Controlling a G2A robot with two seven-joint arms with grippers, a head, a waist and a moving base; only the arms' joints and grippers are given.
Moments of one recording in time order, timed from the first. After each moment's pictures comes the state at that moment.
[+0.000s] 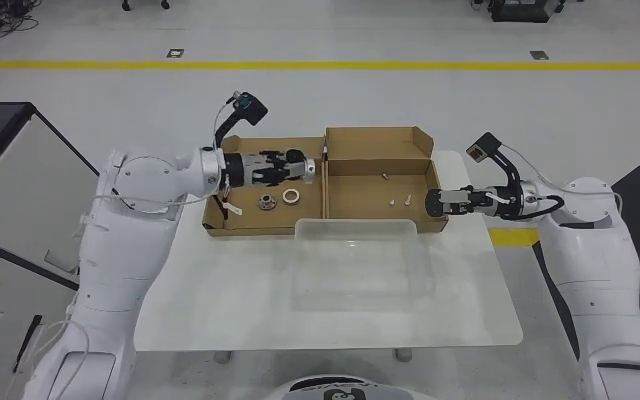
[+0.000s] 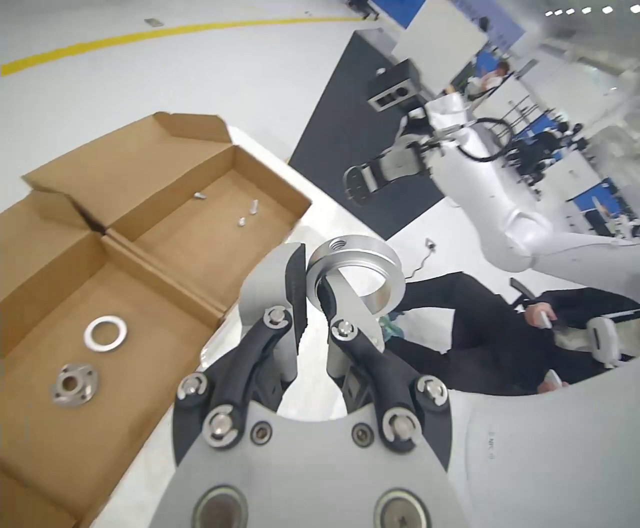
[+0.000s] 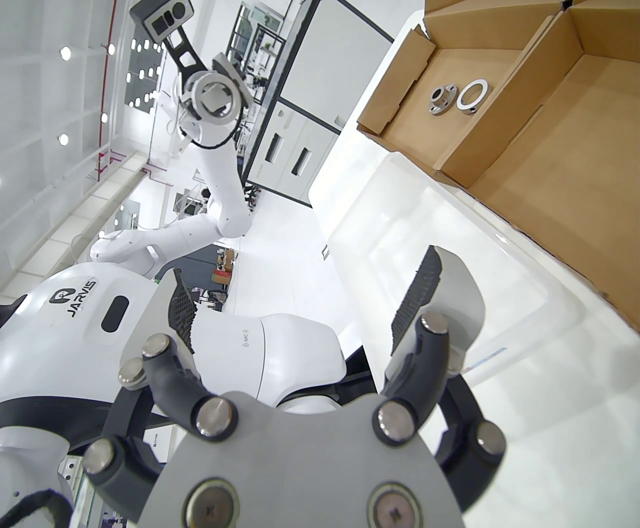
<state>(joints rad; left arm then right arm) 0.99 -1.12 -1.29 -1.71 0.23 -0.30 -1.19 -1.16 -0.97 1.50 -1.37 0.43 -0.29 1.53</state>
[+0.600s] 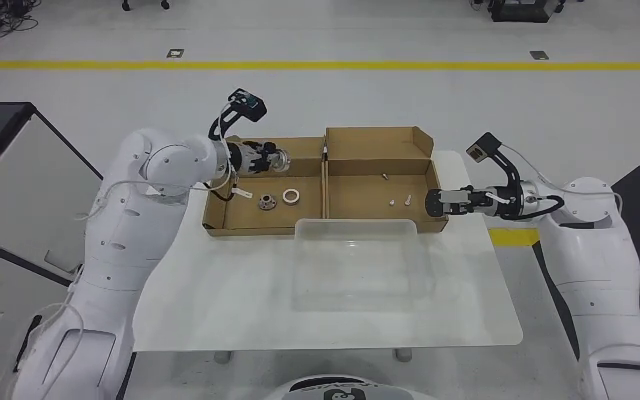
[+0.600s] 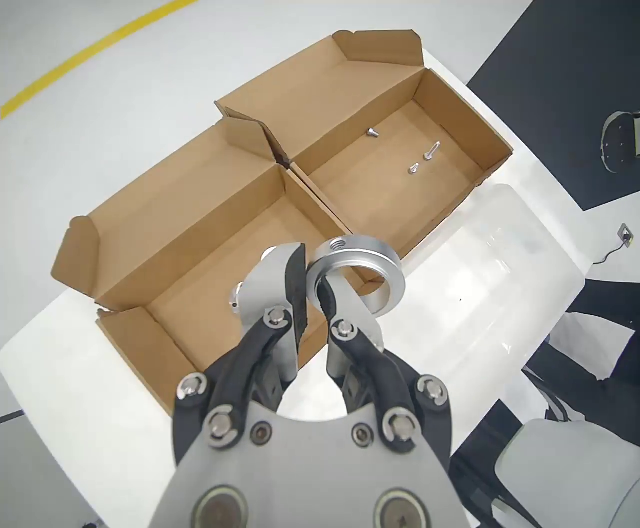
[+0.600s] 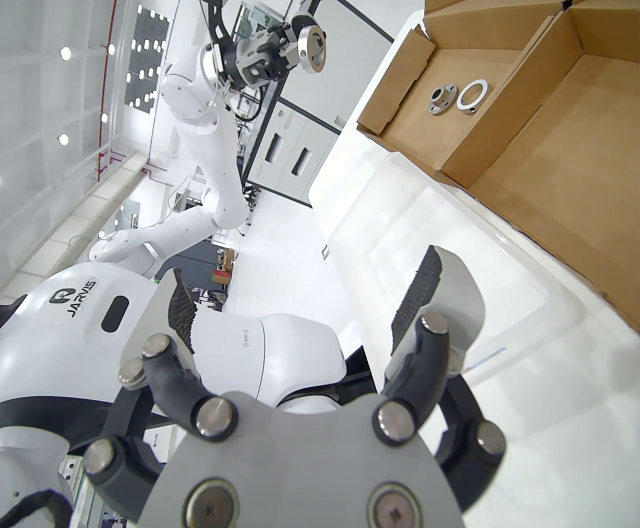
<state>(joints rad) 0.88 -1.11 -1.18 -1.59 0.65 -0.26 -1.17 -1.16 -0.97 1.50 -1.37 0.43 -0.29 1.53</state>
